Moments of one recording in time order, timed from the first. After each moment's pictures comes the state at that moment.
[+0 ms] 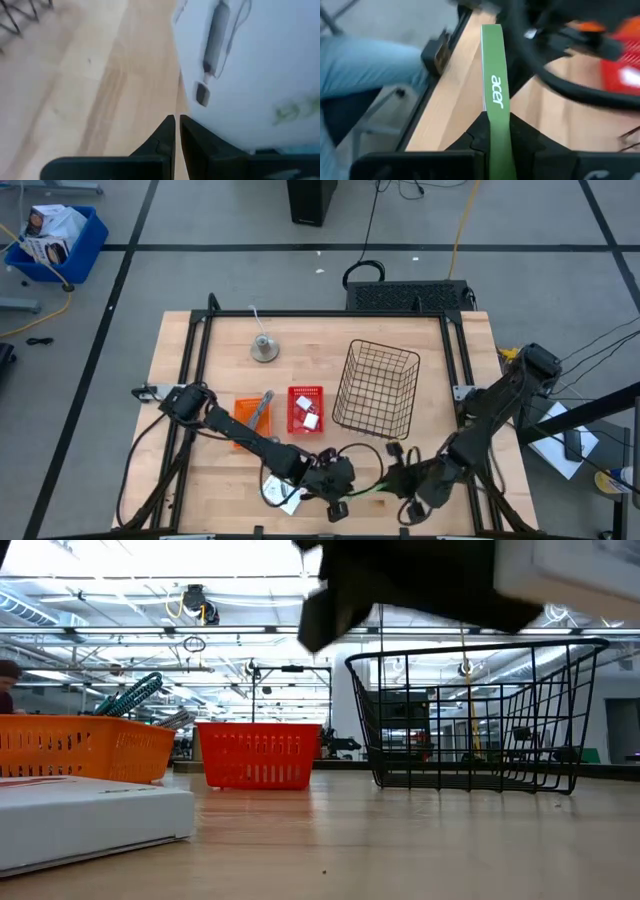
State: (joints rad) left arm -0.48 2.17 1.66 -0.26 -0.17 -0.67; right arm 0.81 1.46 0.96 -0.26 0.40 0.37
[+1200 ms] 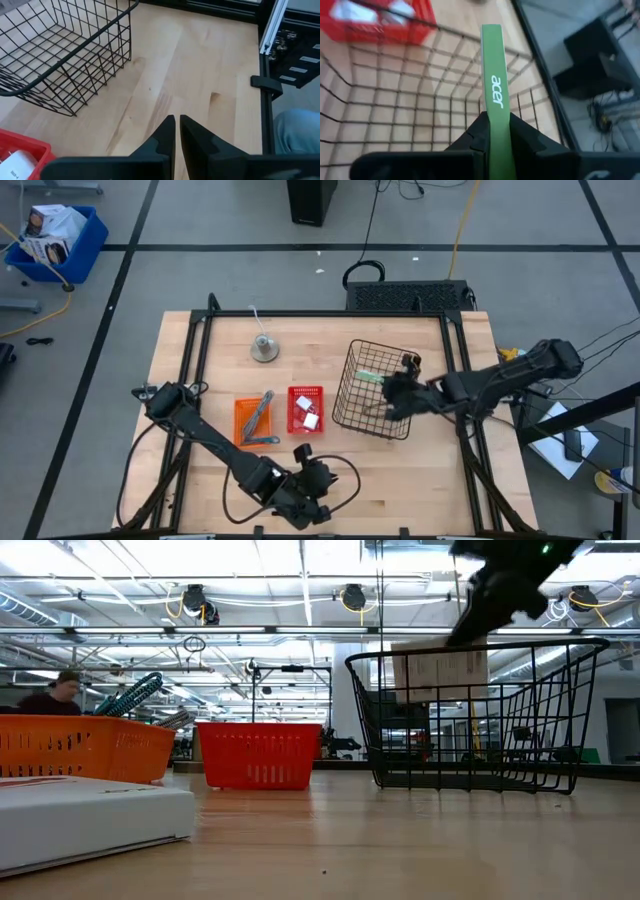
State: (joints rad) left arm -0.62 2.01 1.66 -0.48 -0.63 -0.69; right arm 0.28 1.18 0.86 -0.68 0.73 0.16
